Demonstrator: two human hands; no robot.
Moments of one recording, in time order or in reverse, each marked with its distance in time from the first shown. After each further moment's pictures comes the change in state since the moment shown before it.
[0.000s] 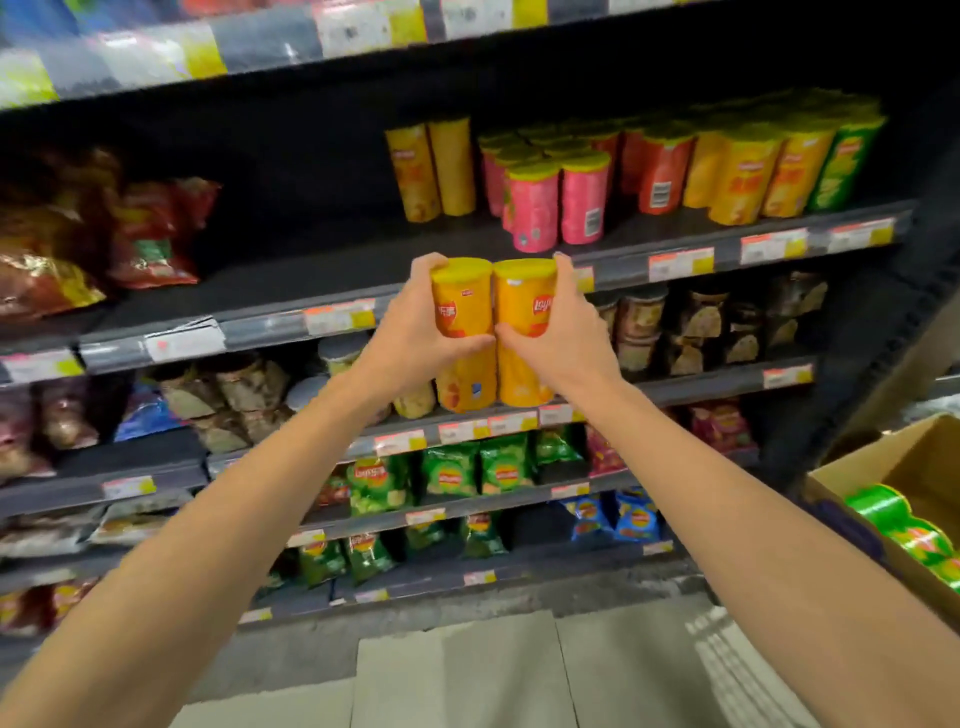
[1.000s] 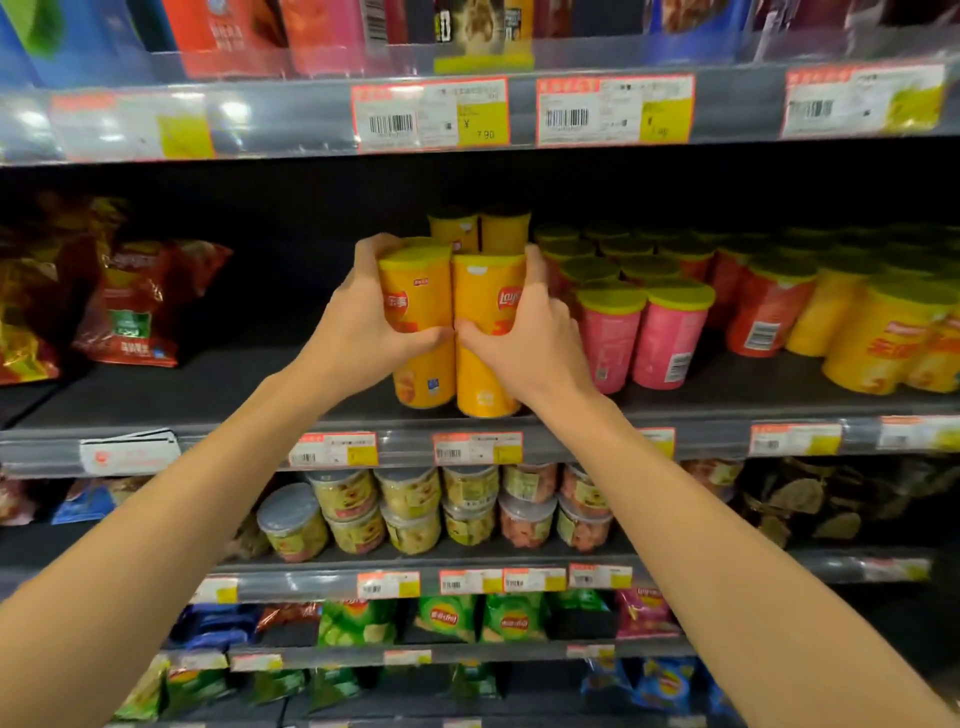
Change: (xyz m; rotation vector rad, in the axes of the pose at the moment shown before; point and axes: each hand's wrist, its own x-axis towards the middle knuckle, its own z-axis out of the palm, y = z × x) left_hand 0.159 -0.084 -0.073 -0.012 0.234 0.005; right_hand 0.188 -0.071 0.060 0.038 0.024 -0.181
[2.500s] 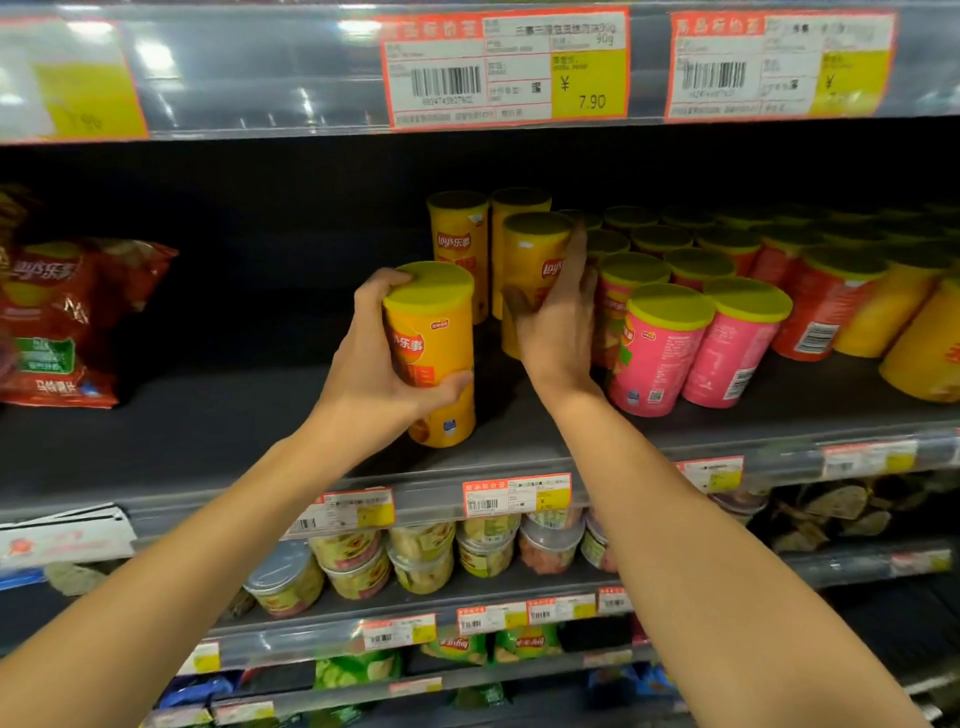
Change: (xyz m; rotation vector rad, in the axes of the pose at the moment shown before) left_hand 0.015 -0.063 0.022 -0.276 -0.036 0.049; right_hand 0.088 0.053 0.090 0.072 0.399 0.059
